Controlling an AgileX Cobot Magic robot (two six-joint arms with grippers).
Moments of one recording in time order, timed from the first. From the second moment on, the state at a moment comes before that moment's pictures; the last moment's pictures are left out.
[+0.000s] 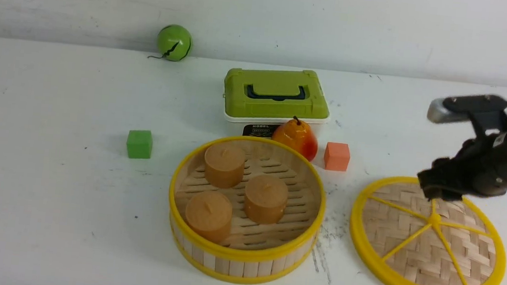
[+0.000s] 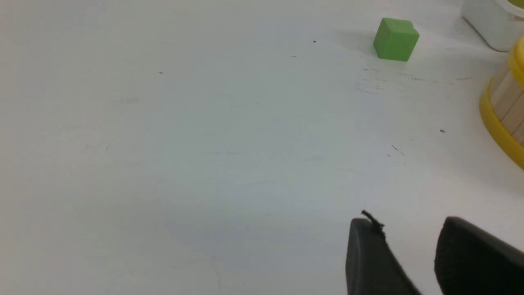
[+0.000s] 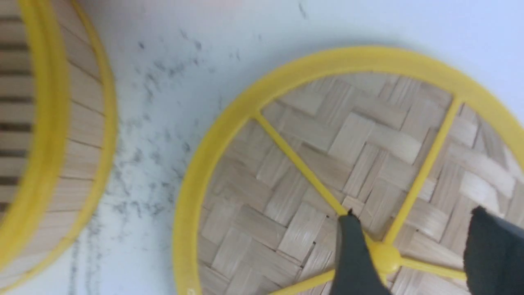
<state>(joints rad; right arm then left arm) 0.10 1.61 -1.17 0.21 0.59 -0.19 0.02 -0.01 0.03 0.04 0.37 -0.20</state>
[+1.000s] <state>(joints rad) 0.10 0.61 -0.80 0.40 0.57 -0.35 0.02 -0.01 0.03 0.04 0.37 -0.20</state>
